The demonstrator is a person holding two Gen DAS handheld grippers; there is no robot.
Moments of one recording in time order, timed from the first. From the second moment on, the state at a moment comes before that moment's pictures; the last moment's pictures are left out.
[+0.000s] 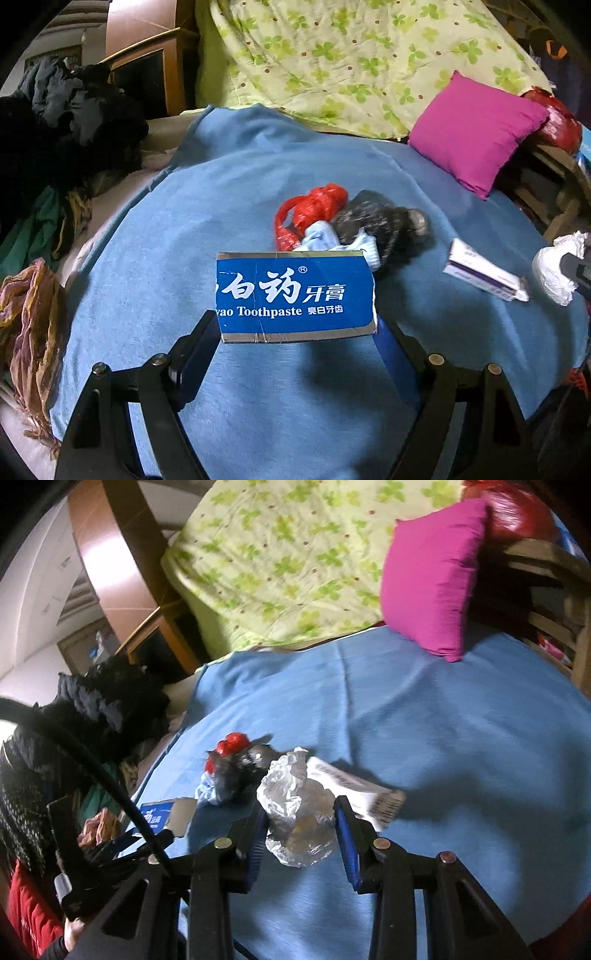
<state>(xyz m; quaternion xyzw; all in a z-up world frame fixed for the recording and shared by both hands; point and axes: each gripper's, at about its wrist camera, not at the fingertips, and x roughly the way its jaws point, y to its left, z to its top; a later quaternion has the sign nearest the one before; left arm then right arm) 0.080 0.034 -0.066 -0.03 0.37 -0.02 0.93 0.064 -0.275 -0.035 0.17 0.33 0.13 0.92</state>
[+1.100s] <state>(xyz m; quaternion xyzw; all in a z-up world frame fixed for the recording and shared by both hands) 0.036 -0.080 -0.011 0.01 0.35 -0.13 0.93 -0.030 -0.422 -0.031 0.28 0.27 0.02 0.92</state>
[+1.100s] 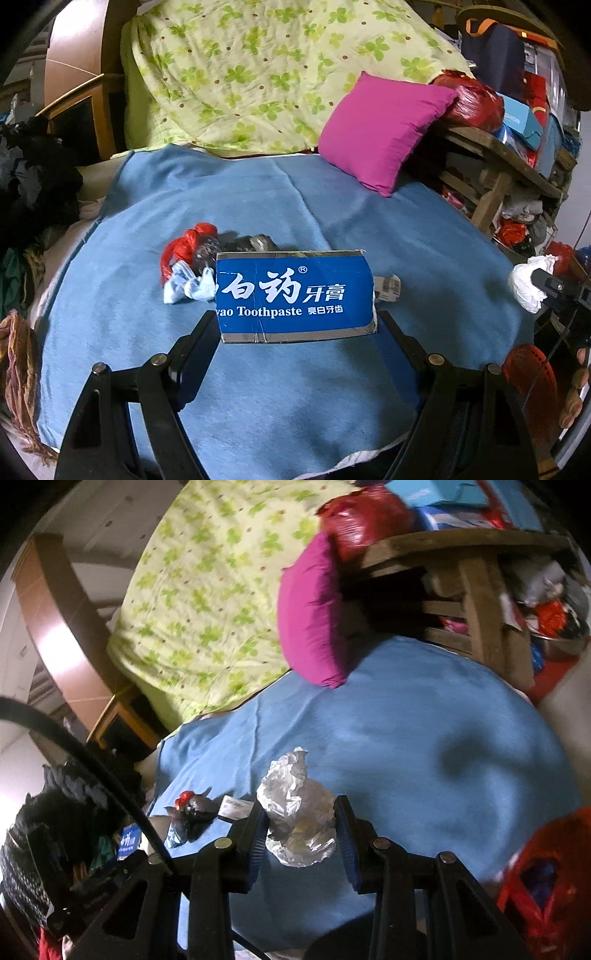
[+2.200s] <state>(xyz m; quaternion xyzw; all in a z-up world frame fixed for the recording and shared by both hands) -0.011 -0.173 0.005 0.04 0.34 -0.24 0.91 -0.153 -0.523 -0.059 0.32 0.26 -0.12 0.90</state>
